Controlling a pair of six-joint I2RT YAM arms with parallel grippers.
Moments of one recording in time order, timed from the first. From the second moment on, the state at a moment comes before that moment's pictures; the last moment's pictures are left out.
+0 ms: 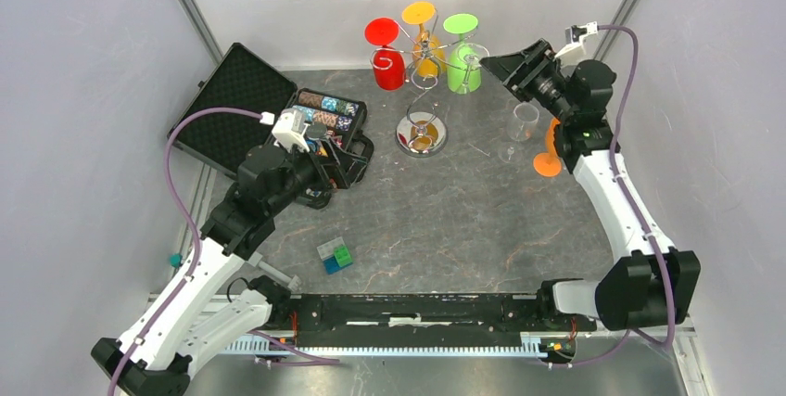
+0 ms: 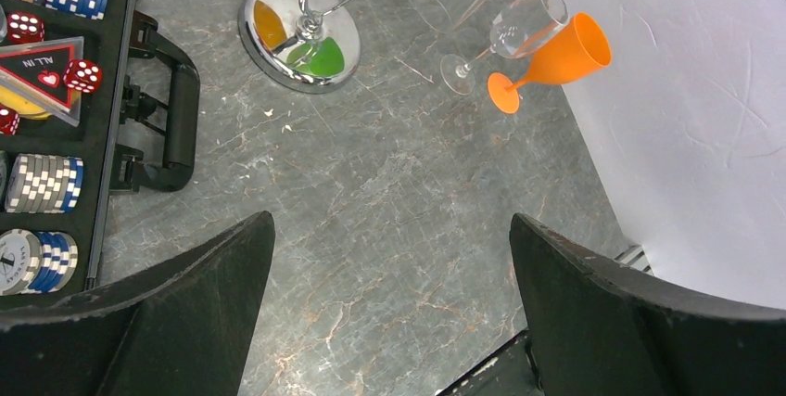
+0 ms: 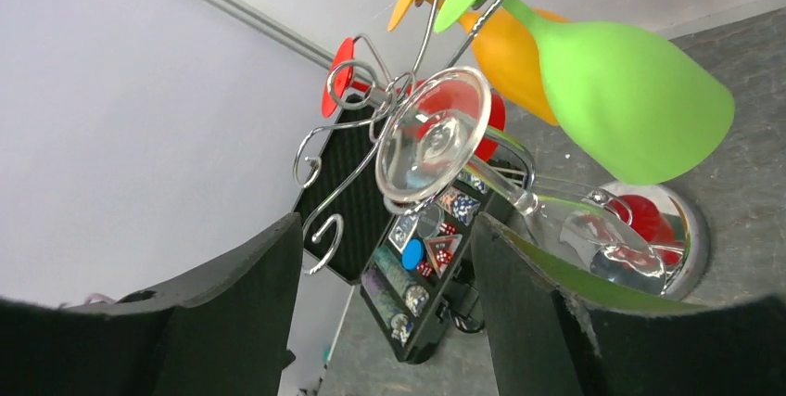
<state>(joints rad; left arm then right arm) -0.53 0.78 0.87 -0.36 0.05 -0.58 0.07 1.29 1.15 0.17 -0.49 0.91</state>
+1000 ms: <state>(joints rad) -0.53 0.72 0.86 -0.36 -0.05 -0.58 0.12 1.51 1.41 -0.03 -0.30 0.91</state>
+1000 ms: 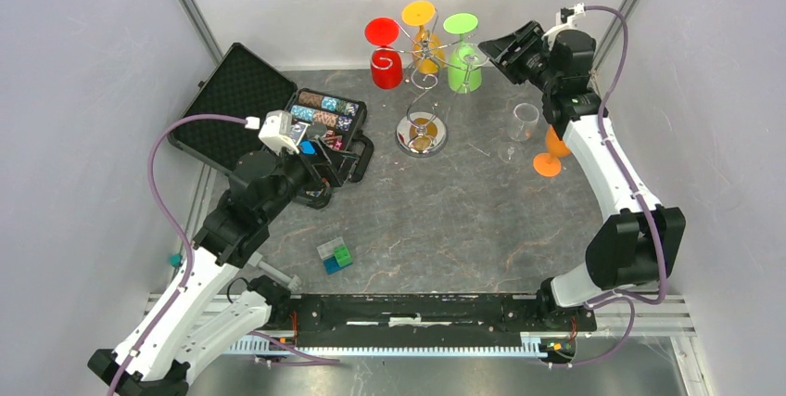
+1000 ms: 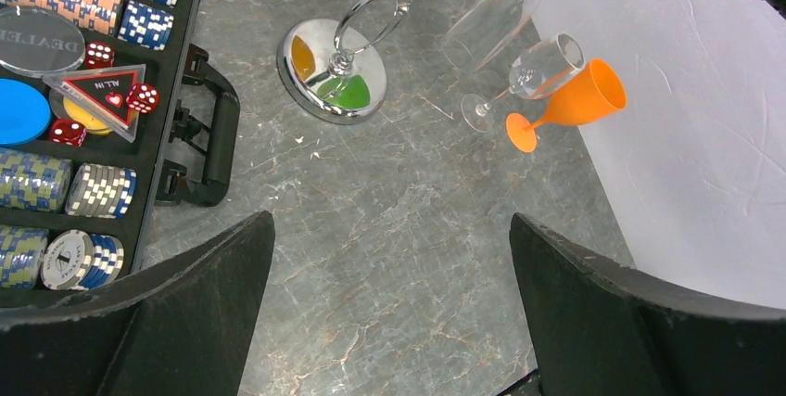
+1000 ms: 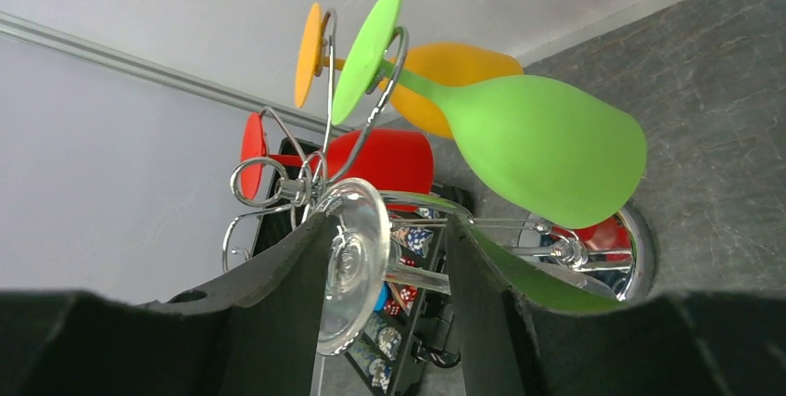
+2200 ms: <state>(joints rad) -0.53 0.70 0.85 -0.36 -0.08 -0.58 0.13 1.45 1.25 0.20 -0.36 1.11</state>
